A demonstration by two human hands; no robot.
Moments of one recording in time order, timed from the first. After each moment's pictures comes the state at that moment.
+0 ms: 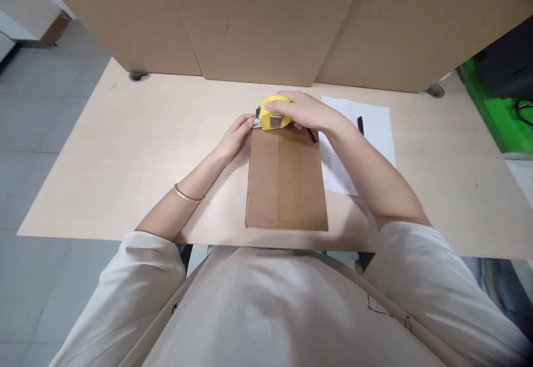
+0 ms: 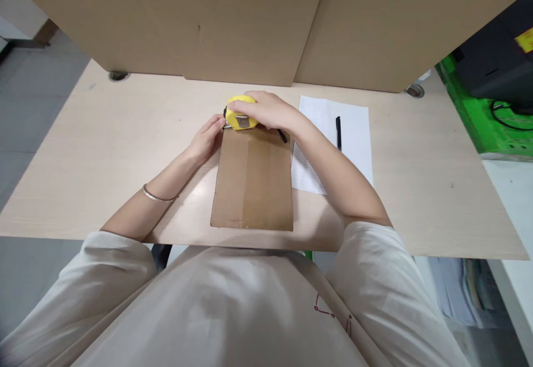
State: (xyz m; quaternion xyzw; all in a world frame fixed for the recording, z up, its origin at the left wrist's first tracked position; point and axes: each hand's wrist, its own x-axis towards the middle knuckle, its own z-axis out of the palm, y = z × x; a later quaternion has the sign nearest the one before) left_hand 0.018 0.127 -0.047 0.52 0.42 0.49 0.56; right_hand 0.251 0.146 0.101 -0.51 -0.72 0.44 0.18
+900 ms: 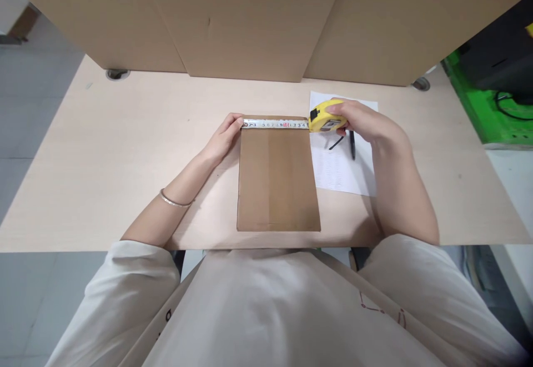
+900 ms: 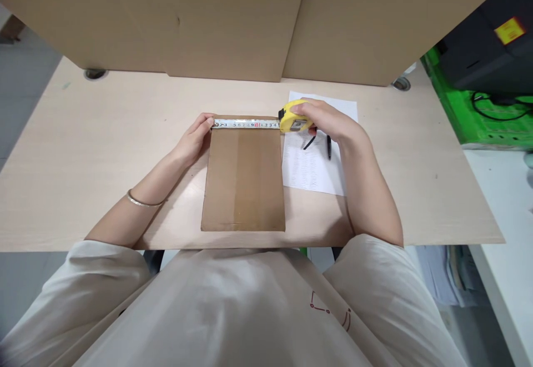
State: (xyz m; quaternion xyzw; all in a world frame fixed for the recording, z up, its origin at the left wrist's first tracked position) left_hand 0.014 0.124 -0.045 0.52 0.44 0.48 0.56; right_hand 0.384 0.130 0.076 -0.58 -0.62 0.47 0.24
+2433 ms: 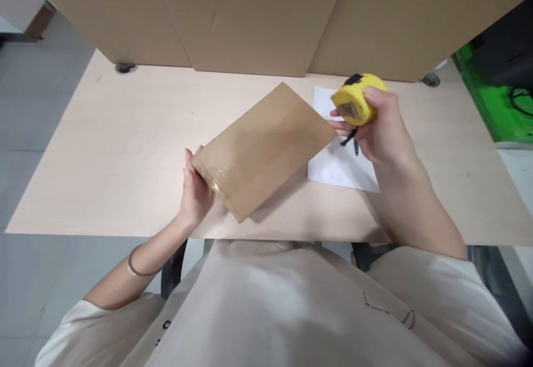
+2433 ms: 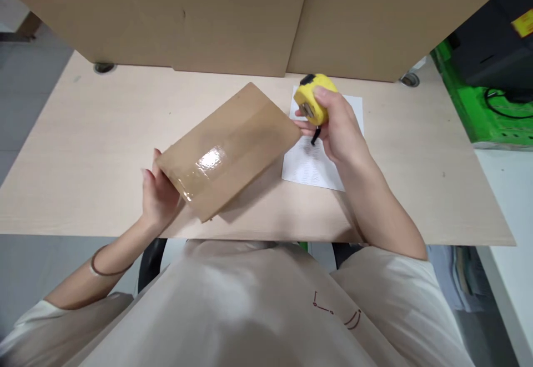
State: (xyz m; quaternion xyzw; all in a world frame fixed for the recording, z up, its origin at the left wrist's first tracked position) left_hand -0.038 -0.058 -0.040 0.47 0.50 0.54 0.49; right_hand 0.358 0.065 0.092 -0.57 -0.48 0.48 0.46
